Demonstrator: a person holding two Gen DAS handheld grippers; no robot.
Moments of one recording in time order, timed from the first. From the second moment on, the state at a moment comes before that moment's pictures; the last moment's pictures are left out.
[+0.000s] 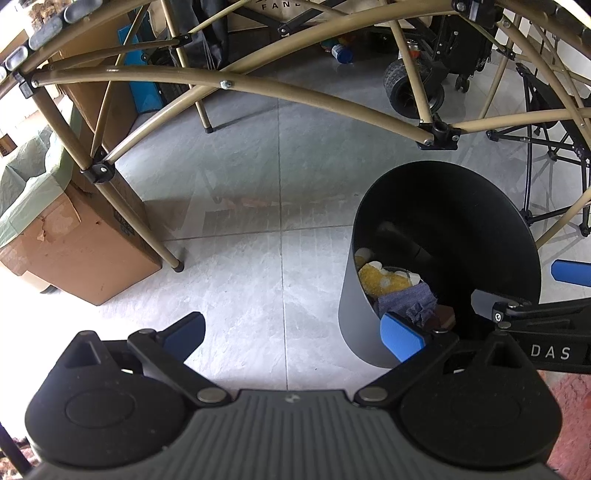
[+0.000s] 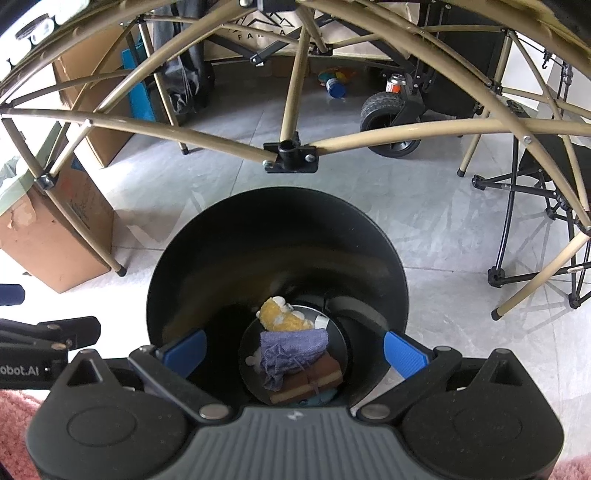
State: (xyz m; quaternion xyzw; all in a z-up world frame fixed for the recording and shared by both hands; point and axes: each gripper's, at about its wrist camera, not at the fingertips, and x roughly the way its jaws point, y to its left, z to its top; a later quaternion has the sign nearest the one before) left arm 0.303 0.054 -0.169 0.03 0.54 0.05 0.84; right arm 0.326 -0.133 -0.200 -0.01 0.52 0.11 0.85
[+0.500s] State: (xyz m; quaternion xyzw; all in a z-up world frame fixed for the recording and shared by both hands) left arm 0.284 0.036 -0.139 0.04 0.49 0.03 0.87; right arm 0.302 -0.165 -0.167 0.01 0.46 0.09 0.88
